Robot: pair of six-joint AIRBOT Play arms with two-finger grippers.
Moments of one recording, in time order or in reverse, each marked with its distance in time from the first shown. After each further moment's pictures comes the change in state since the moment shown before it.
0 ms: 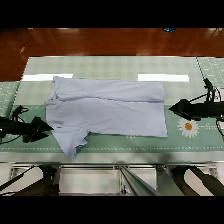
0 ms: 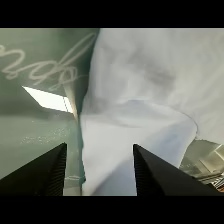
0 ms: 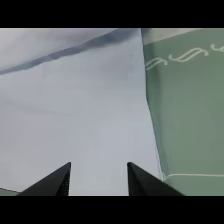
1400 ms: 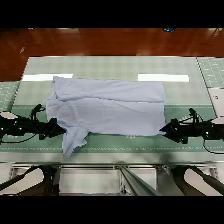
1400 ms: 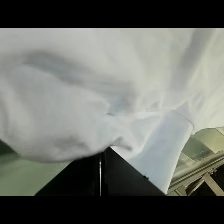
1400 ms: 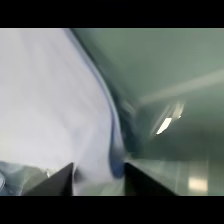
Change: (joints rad) left arm -0.227 -0.047 -0.080 -0.150 0.131 0.110; right arm -0.063 -0.141 -0.262 0.083 -0.005 0.057
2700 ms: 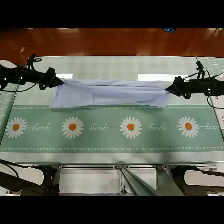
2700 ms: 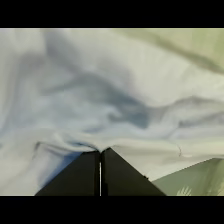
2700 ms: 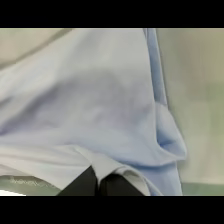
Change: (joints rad) left arm -0.161 -0.518 0.949 -0.086 0.020 -0.170; right arm 0.117 -0.359 0.681 0.079 -0.098 -0.064
